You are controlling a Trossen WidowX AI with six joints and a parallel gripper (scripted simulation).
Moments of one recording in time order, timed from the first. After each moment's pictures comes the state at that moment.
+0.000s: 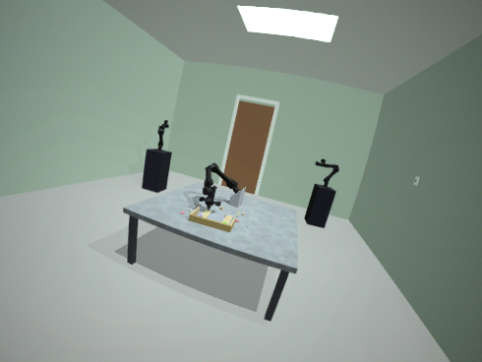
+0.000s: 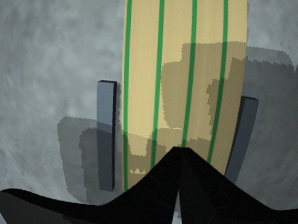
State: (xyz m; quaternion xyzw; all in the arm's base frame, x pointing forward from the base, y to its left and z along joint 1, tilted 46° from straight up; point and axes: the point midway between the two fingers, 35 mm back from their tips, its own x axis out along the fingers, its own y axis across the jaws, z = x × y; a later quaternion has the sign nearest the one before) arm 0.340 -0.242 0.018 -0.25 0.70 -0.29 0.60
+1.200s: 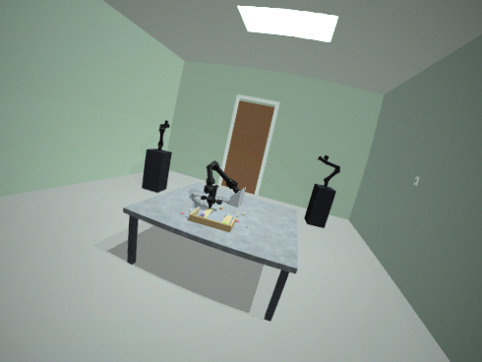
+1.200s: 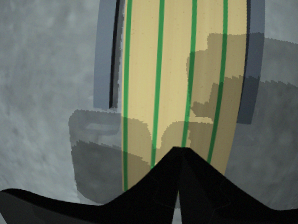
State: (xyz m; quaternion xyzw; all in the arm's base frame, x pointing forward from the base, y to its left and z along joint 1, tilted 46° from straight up) arm 0.291 -0.236 0.023 -0.26 0.70 -0.29 0.60
